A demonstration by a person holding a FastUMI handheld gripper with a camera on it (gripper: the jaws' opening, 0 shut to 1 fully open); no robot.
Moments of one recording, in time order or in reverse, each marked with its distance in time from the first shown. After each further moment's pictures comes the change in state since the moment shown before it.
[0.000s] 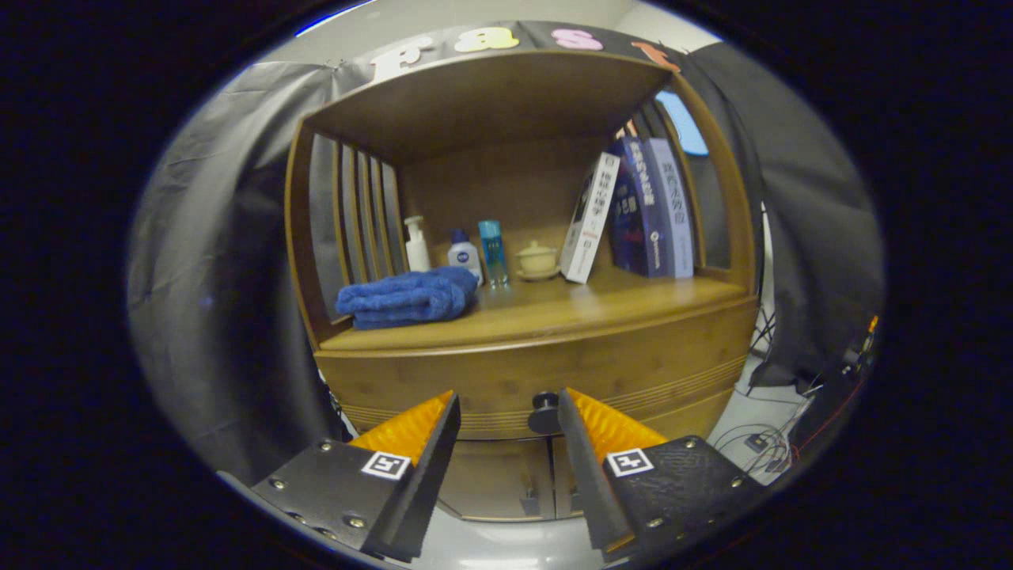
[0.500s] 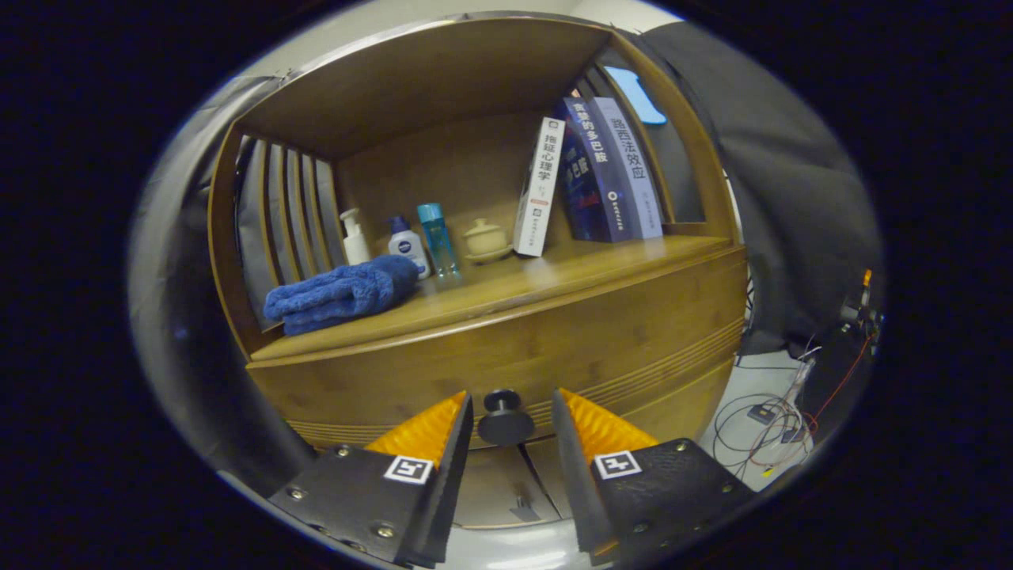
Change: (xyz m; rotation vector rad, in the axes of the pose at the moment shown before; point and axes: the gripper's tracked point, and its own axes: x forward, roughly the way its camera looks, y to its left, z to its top) arm 0.035 -0.046 -0.015 0.090 -0.012 -0.142
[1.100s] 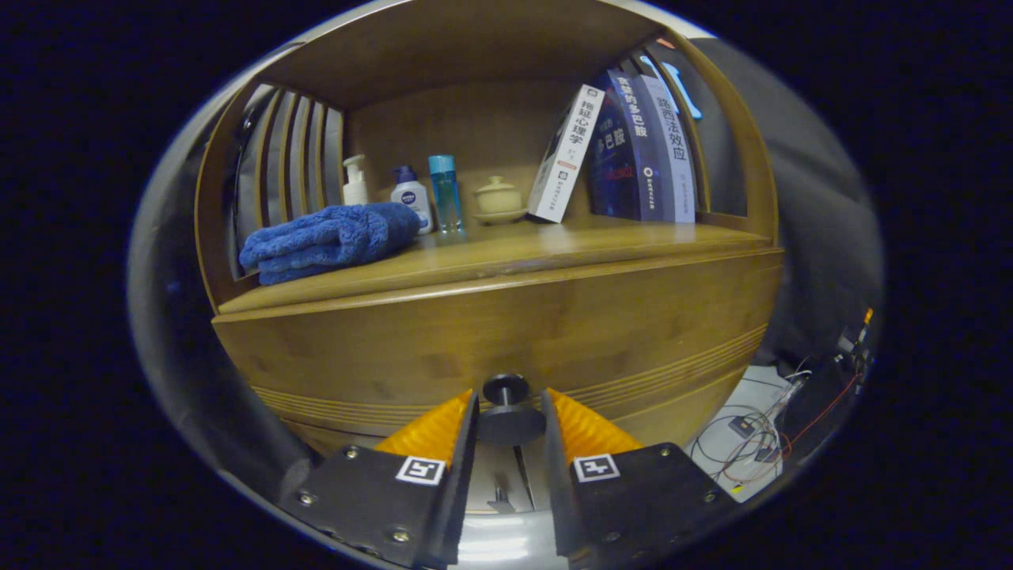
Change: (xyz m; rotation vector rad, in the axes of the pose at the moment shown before) arm 0.031 0.011 -0.026 -0.143 0.104 0.002
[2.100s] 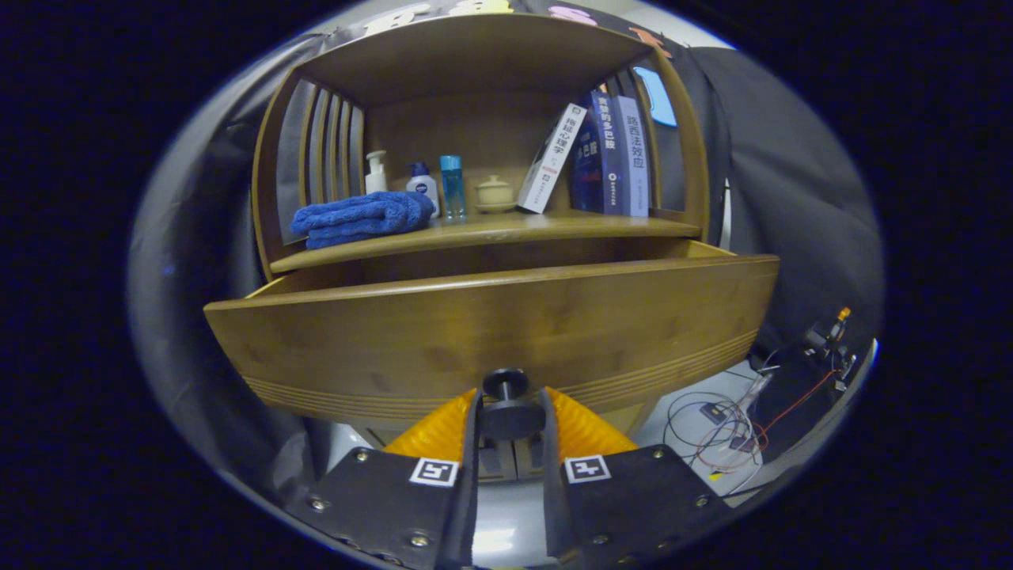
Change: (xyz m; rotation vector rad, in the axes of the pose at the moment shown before) arm -0.117 -0.011 -0.040 -0.024 0.031 -0.064
